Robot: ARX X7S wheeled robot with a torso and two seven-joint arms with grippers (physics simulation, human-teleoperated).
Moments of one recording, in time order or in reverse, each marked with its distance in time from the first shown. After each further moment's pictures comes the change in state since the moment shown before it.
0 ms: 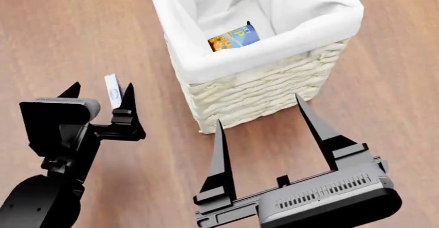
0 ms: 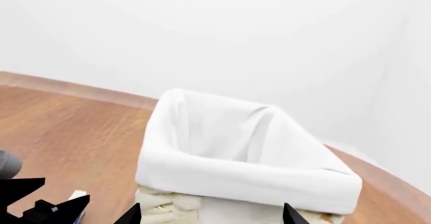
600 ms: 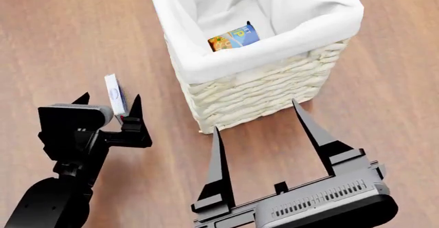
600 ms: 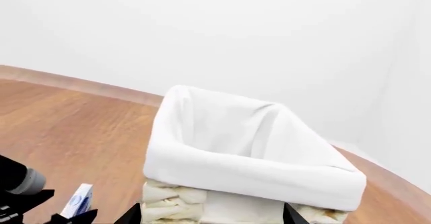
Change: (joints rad) left arm -0.097 0.067 0.013 -0.329 0.020 0.139 0.054; right arm -0.013 0.008 0.003 -0.022 -0.012 0.026 -0.004
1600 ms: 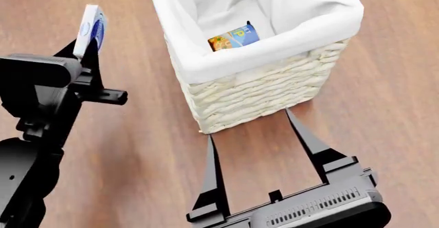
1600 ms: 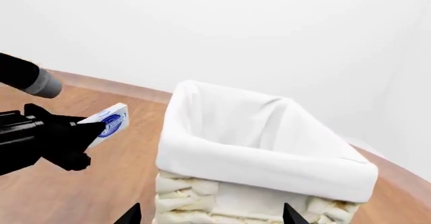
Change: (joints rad) left arm 0.011 -0.171 0.050 0.528 -0.046 -0.260 -0.103; right arm -0.039 -0.006 0.017 -0.007 -0.012 0.004 -0.008
